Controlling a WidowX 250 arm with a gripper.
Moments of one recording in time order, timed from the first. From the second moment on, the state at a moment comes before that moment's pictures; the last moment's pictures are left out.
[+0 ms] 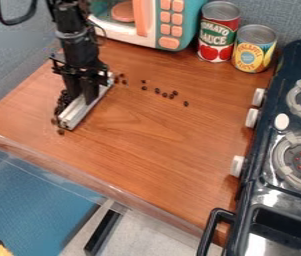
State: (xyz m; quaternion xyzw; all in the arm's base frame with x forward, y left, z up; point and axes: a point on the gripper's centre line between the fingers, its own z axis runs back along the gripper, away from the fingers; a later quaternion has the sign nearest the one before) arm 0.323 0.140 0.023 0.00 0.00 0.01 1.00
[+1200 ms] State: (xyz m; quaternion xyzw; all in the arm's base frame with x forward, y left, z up) arm 0.338 0.015 0.092 -0.04 -0.07 -0.08 0.99
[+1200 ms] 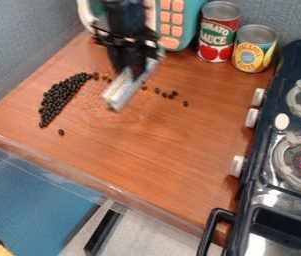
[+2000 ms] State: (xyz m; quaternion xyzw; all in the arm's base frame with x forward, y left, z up) arm 0.364 -0.062 0.030 -0.03 -0.01 -0.08 1.00
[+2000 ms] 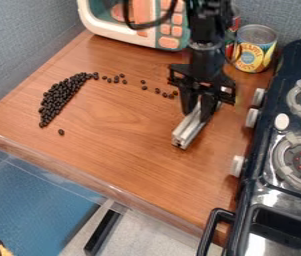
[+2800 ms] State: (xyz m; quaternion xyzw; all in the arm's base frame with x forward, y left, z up) arm 0.385 -0.039 0.023 -0.04 0.01 -0.04 1.00
